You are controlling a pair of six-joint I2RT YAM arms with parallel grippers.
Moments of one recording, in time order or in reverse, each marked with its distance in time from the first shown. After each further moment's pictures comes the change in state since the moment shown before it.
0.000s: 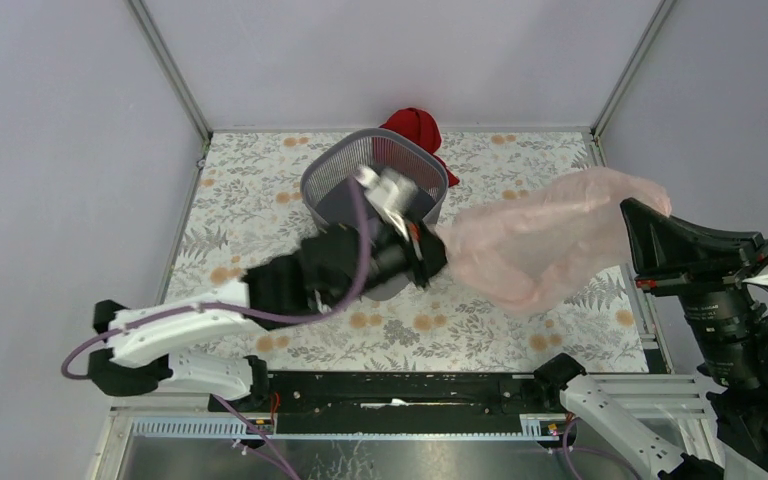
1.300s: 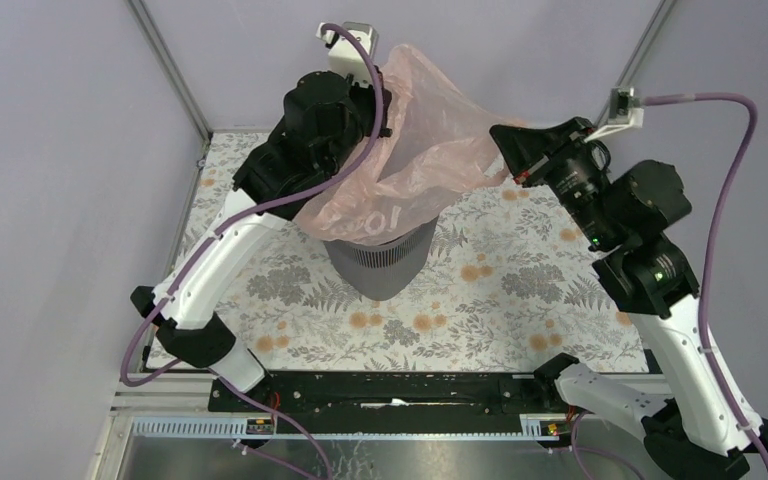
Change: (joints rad) left arm 0.533 0.393 0.859 -0.432 -0.129 0.449; right arm 0.000 0.438 -0.024 0.256 -0.116 0.364
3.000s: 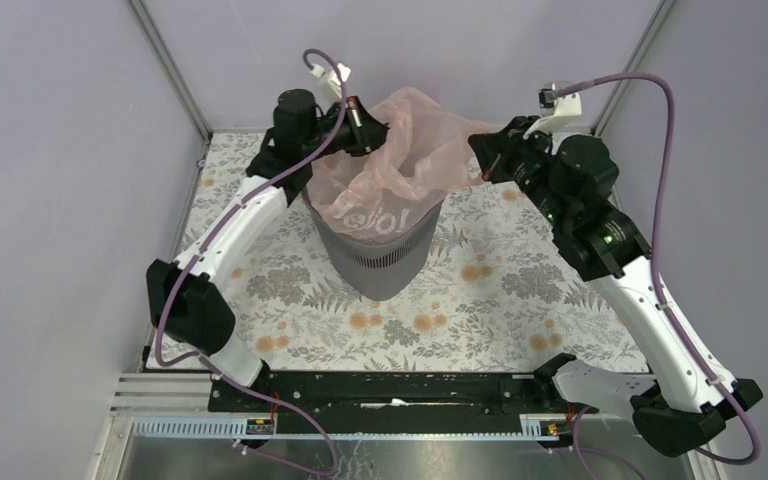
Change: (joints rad) left arm 0.452 -0.017 -0.596 0.495 0.990 -0.524; right arm 0.000 0.163 -0.035 -0.067 0.061 -0.294
